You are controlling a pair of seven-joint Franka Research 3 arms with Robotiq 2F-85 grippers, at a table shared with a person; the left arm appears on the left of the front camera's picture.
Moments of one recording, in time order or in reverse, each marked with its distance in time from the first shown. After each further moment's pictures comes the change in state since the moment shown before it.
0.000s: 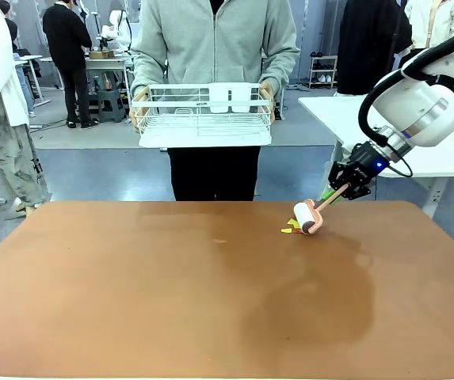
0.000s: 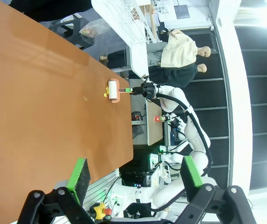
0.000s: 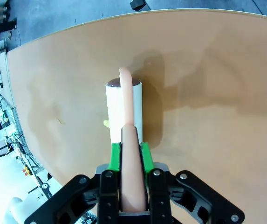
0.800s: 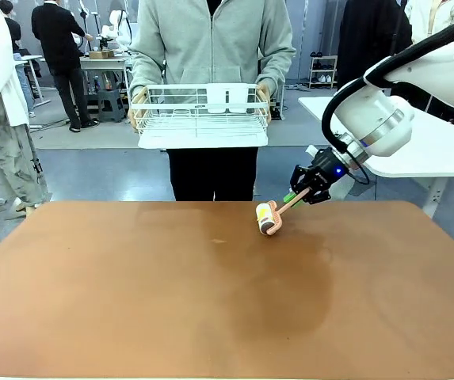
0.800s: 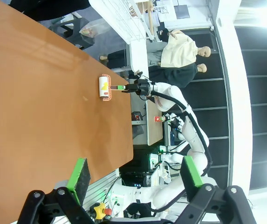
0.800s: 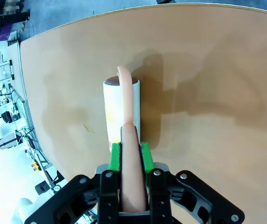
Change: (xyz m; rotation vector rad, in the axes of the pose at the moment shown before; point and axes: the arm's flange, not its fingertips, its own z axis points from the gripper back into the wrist) left arm 0.000 0.000 0.000 0.000 0.000 0.000; right arm -0.004 0.061 -0.072 0.077 0.026 0.020
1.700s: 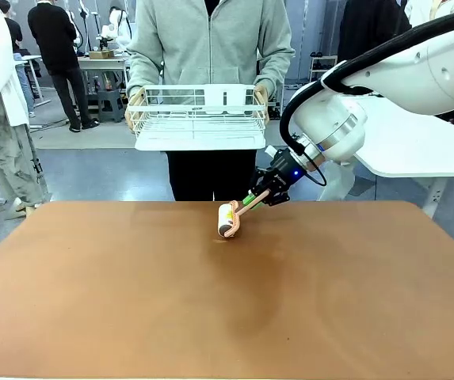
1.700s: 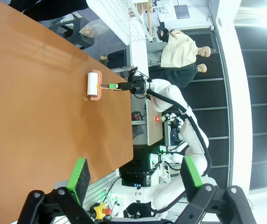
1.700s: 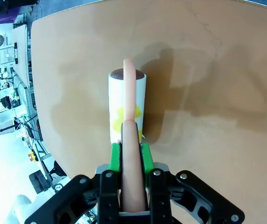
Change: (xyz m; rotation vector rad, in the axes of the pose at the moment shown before) left arm 0.000 0.000 0.000 0.000 0.000 0.000; right arm -0.010 0.077 -0.069 0.024 0.035 0.088
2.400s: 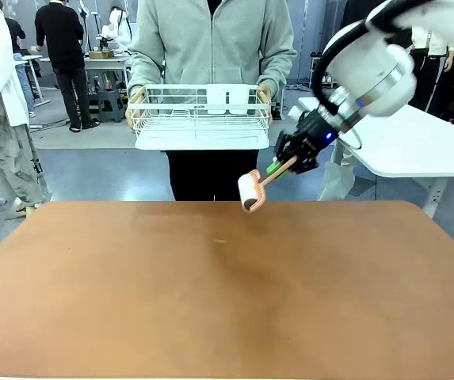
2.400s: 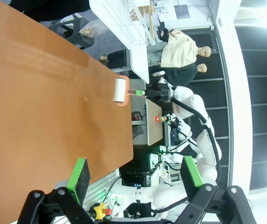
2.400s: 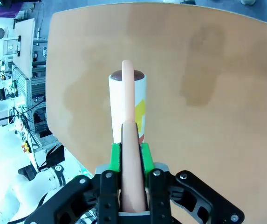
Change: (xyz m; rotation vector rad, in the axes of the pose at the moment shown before) left arm 0.000 0.000 0.000 0.000 0.000 0.000; right arm -0.048 0.052 0.133 -0.039 -0.041 0.088
